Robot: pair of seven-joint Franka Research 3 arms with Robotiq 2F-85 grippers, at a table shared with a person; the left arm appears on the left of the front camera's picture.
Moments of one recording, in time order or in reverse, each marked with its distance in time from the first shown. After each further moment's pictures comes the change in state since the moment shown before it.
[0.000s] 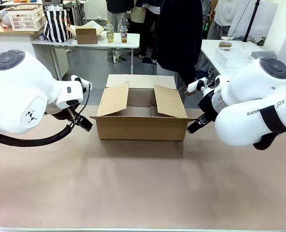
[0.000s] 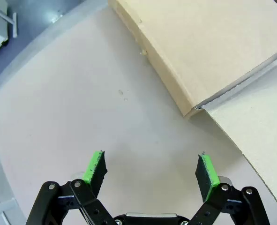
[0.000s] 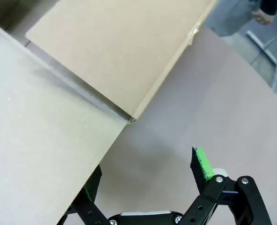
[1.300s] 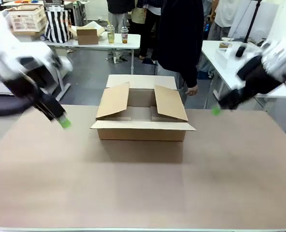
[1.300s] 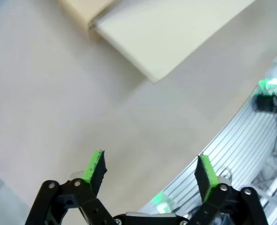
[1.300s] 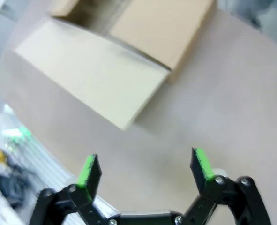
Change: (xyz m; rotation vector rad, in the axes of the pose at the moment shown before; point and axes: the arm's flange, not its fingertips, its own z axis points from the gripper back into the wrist) left arm -0.004 0.013 0.163 -0.463 0.151 -0.031; right arm 0.003 -0.040 0.167 0.330 0.016 -0.249
